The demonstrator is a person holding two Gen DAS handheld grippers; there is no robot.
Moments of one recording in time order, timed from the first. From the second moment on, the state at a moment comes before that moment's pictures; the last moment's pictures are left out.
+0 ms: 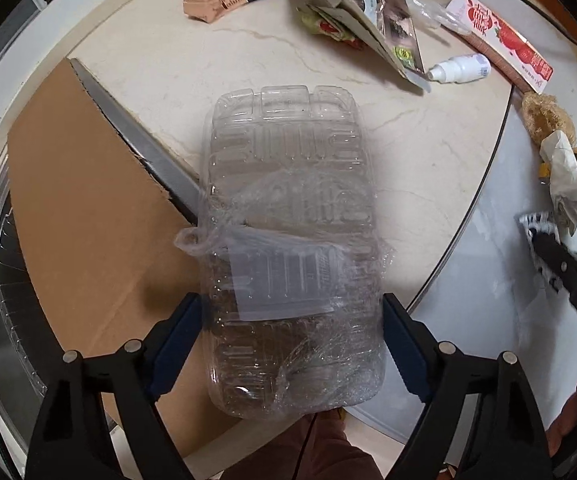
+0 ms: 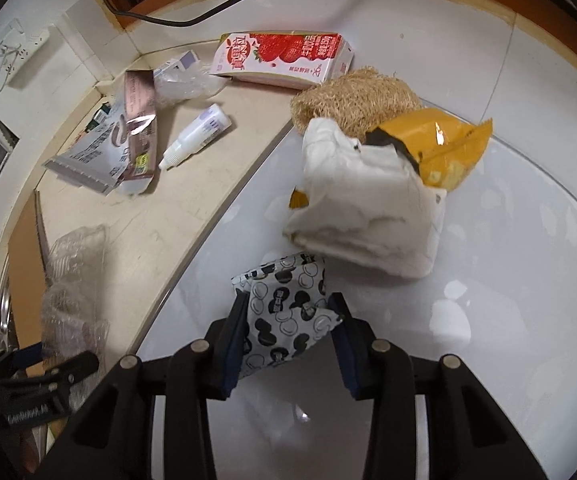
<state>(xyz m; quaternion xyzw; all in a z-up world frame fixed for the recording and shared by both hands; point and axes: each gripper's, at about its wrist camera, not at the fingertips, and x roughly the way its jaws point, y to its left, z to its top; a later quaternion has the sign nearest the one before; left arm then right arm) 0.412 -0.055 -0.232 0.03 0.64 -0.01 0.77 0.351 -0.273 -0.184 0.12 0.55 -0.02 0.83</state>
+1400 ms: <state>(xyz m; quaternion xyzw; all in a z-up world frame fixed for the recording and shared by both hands) 0.160 -0.059 -0.110 0.05 0.53 -0.06 0.84 0.145 -0.230 -0.094 0.12 0.52 0.14 0.83</state>
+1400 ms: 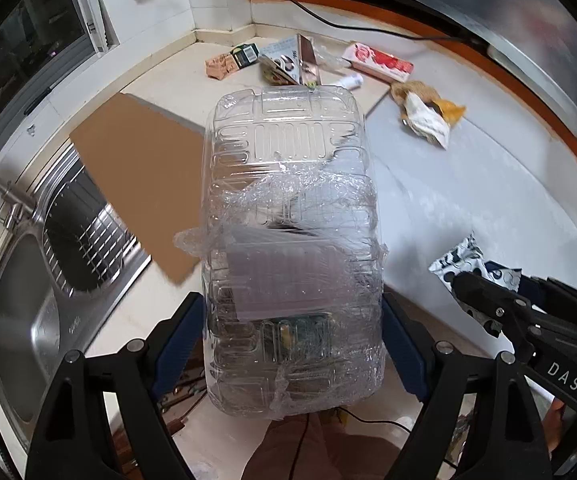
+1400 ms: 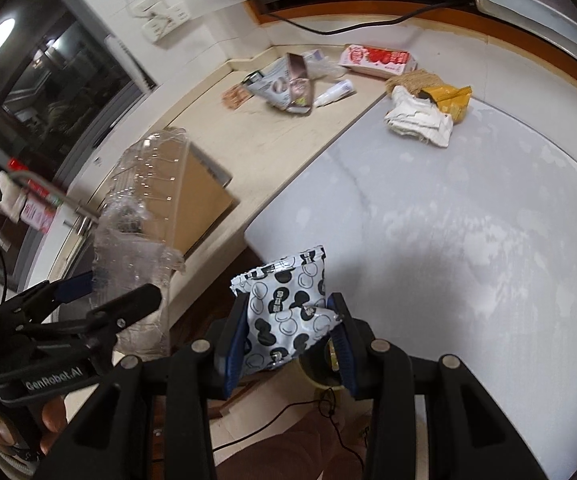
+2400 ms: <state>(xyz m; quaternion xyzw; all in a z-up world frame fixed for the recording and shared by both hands) 0.072 -0.029 -0.354 0.08 0.68 -0.11 0.72 0.066 -0.173 -0.334 0.02 0.64 0.13 0.76</state>
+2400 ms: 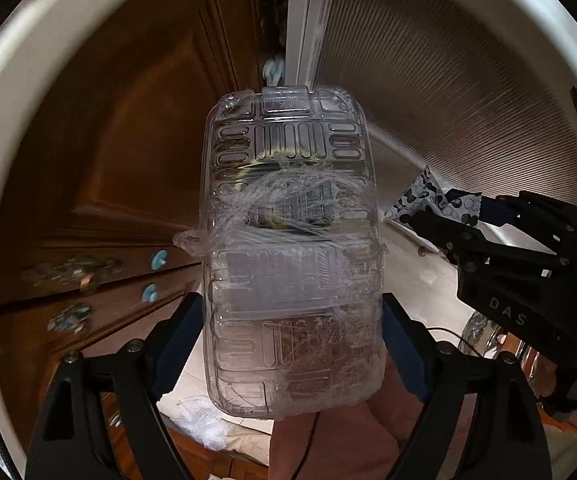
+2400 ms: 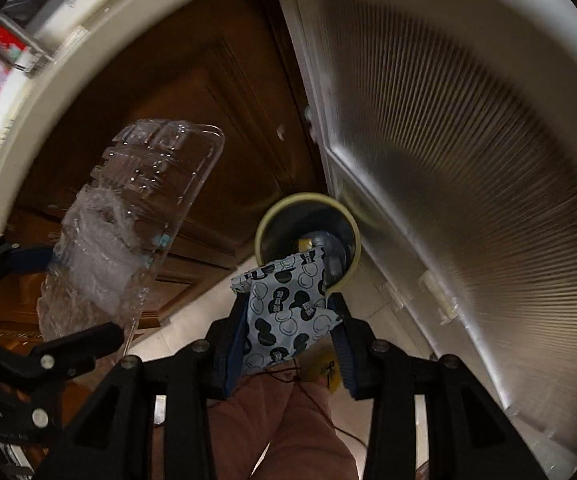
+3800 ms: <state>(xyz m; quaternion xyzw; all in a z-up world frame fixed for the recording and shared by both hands) 0.146 -0.011 -0.593 0.09 0.72 -0.13 0.67 0.139 -0.140 -0.573 -0.01 0.68 0.08 0.73</state>
